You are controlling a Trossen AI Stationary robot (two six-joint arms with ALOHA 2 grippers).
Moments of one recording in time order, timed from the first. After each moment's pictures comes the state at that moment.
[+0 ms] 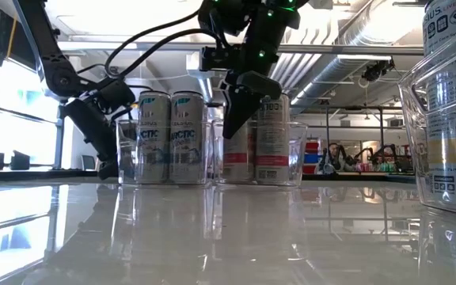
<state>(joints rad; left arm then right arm) 0.75 1.55 0.40 0.35 -0.15 0.62 -0.05 2.01 1.64 -0.77 0.16 -0.36</state>
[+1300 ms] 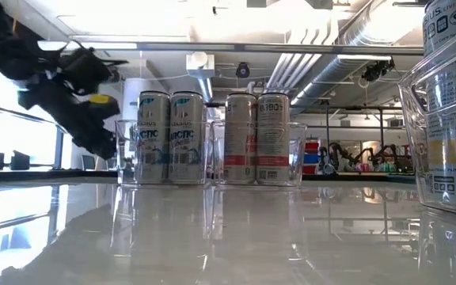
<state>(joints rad) 0.54 1.21 0.21 0.33 -0.67 0.03 0.68 1.58 1.73 -1.28 0.14 1.06</state>
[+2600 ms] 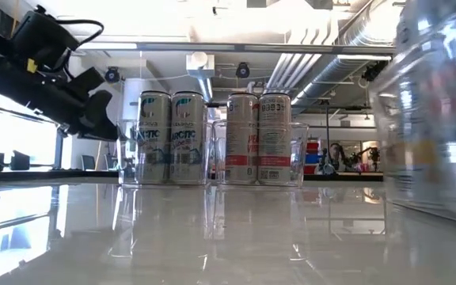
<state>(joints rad) 0.04 0.96 0.09 0.38 -0.66 -0.36 0.90 2.02 1.66 -1.28 -0.02 1.11</state>
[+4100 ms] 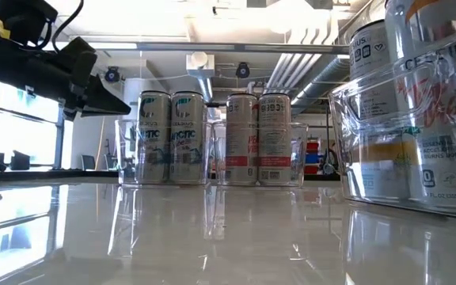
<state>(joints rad) -0.09 0.77 0.09 0.39 -0.65 -0.31 0.93 1.96 1.65 -1.57 0.11 0.80</state>
